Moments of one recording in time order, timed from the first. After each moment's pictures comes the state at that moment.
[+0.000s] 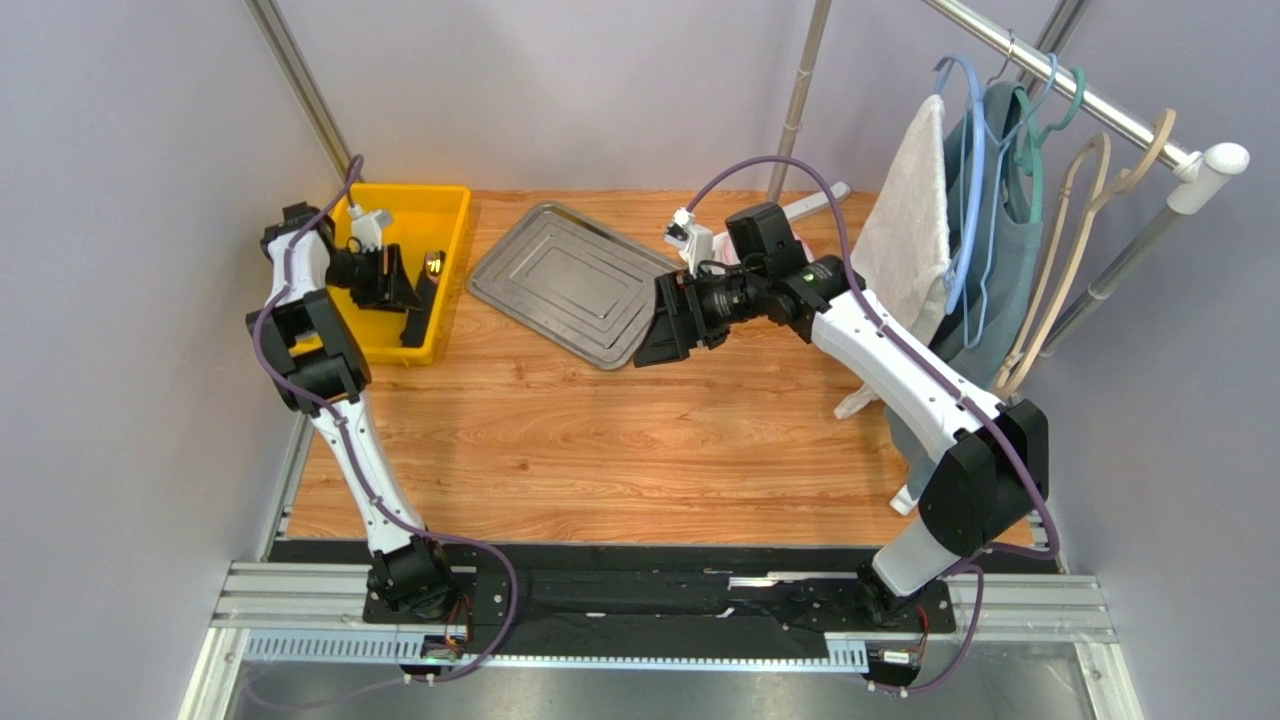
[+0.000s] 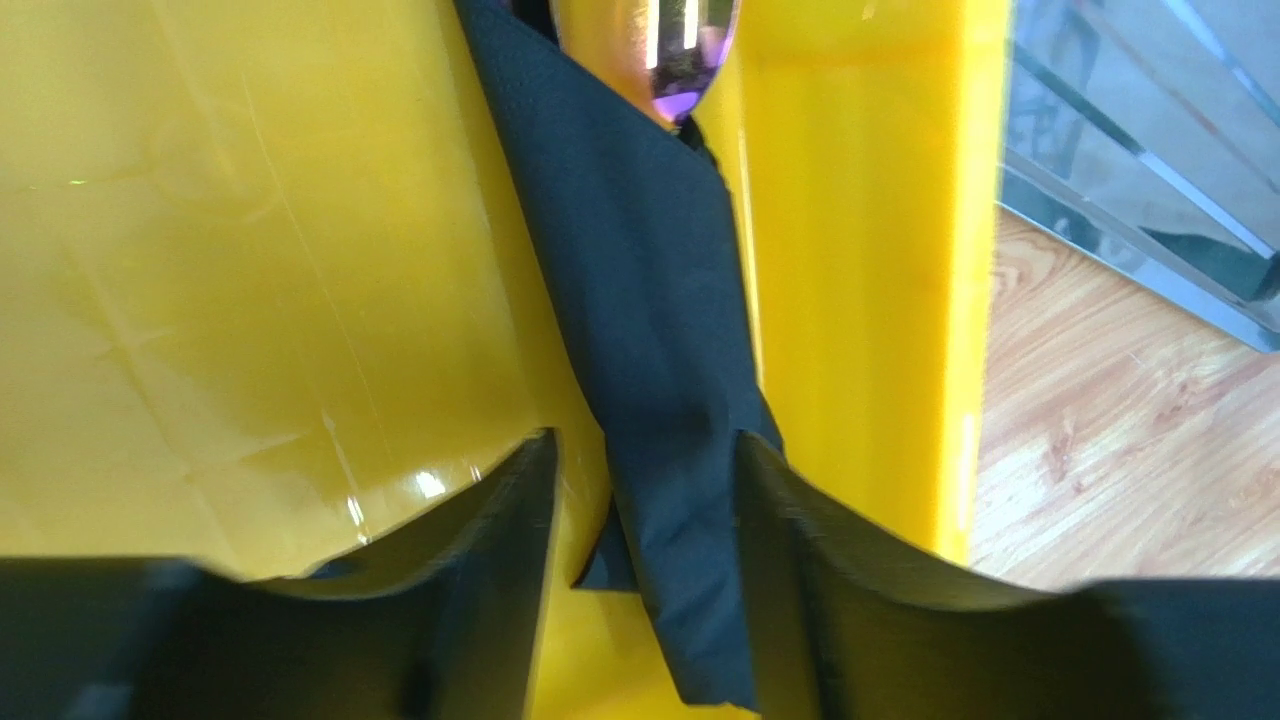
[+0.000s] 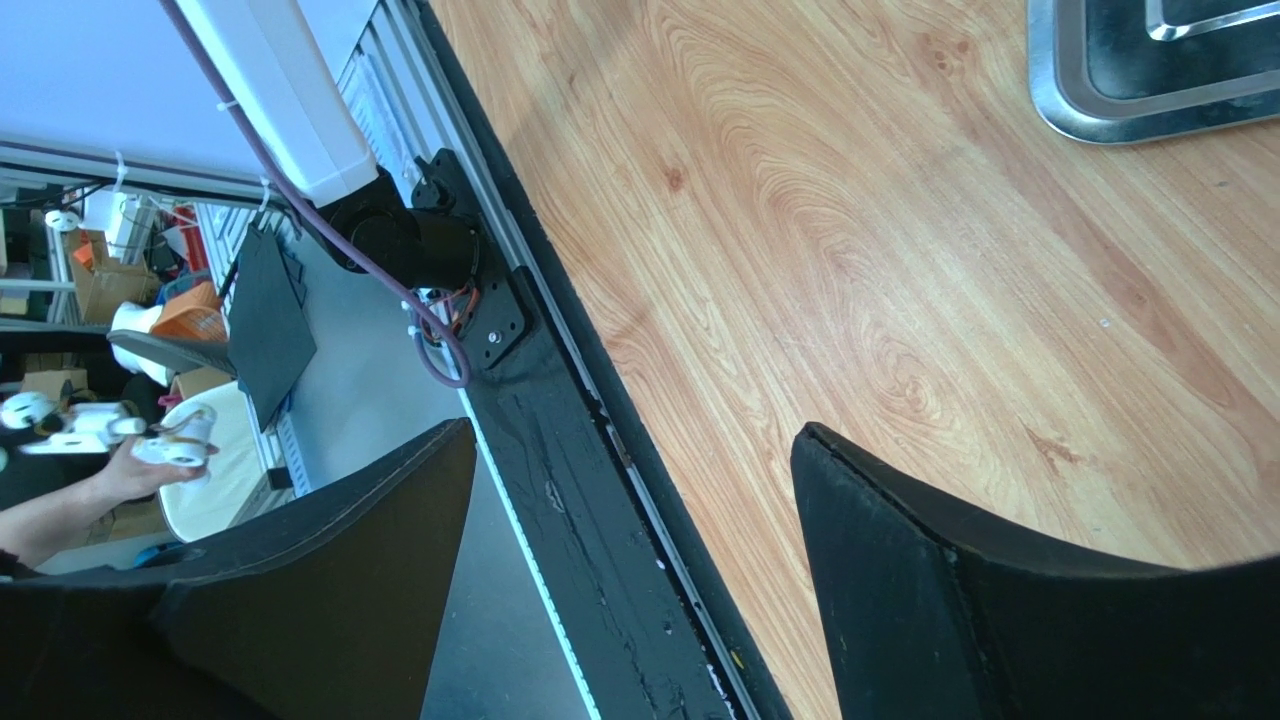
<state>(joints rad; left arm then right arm) 0.43 2.45 2.15 -1.05 0.66 0.46 0.55 1.58 1.47 -0.64 -0.77 0.24</state>
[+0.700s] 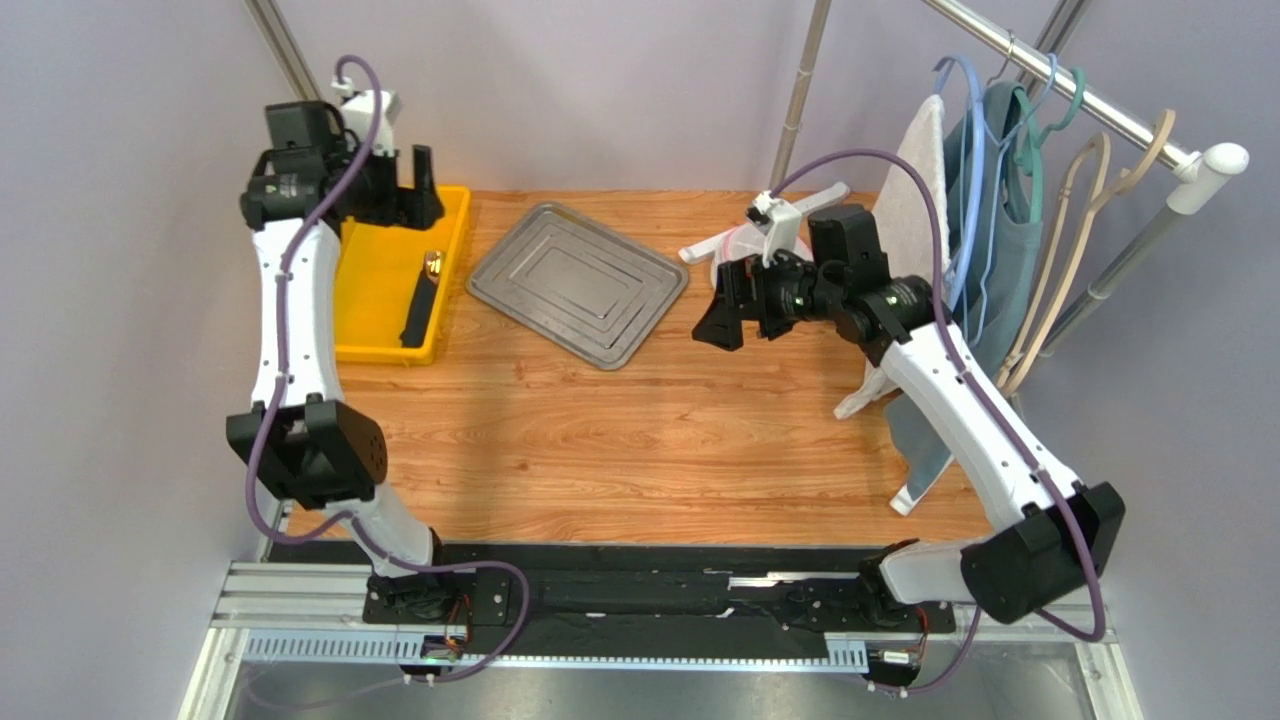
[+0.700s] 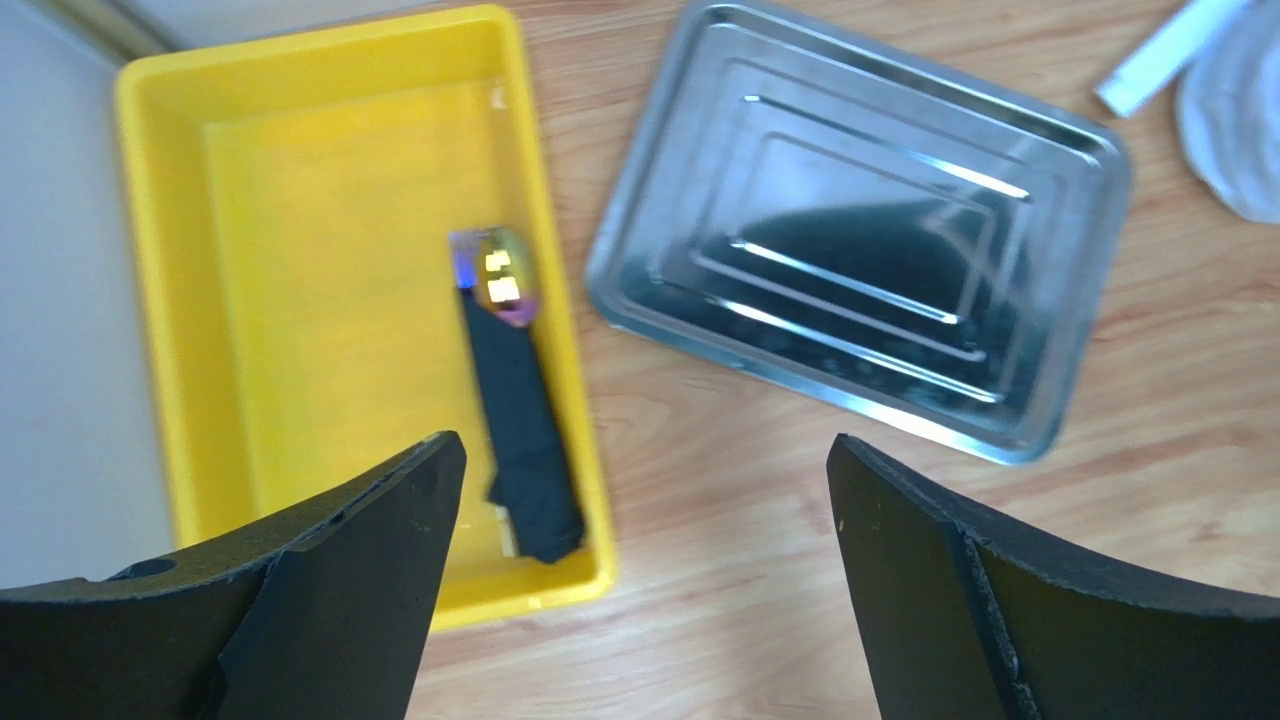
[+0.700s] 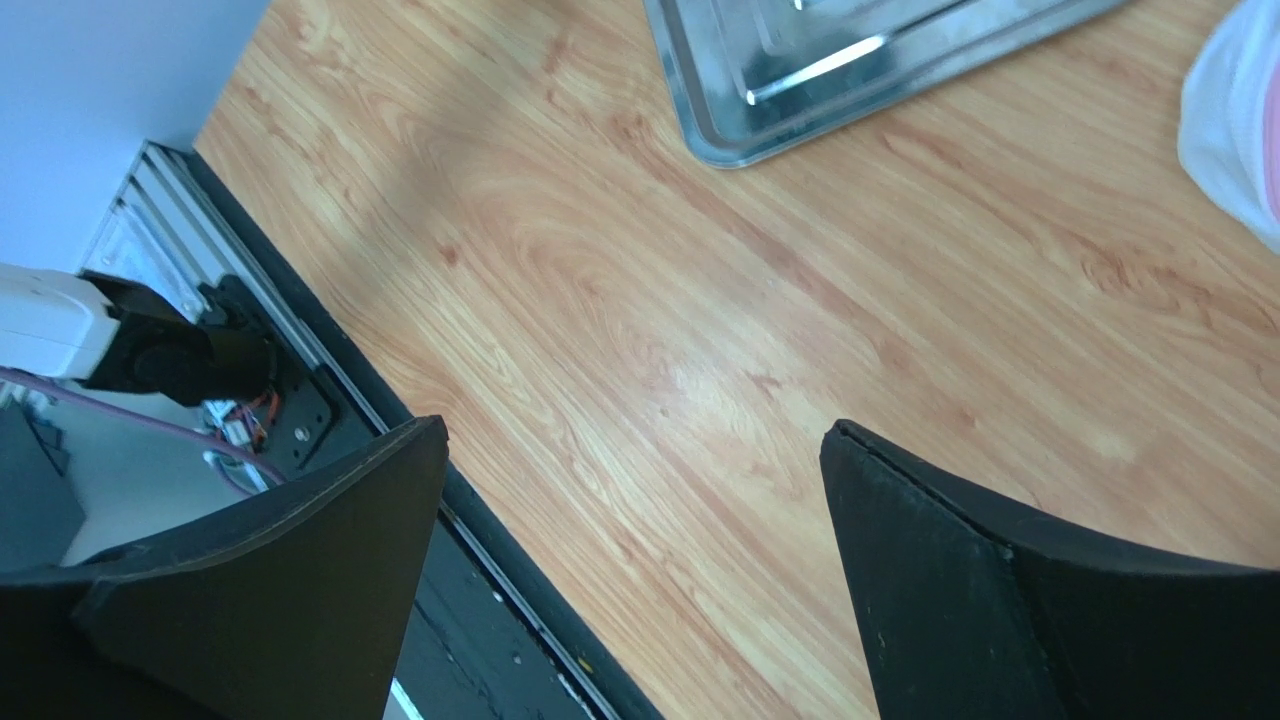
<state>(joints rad) 0.22 1.73 2.00 -0.91 0.40 0.24 0.41 1.36 1.40 -0.66 -0.52 0.15</state>
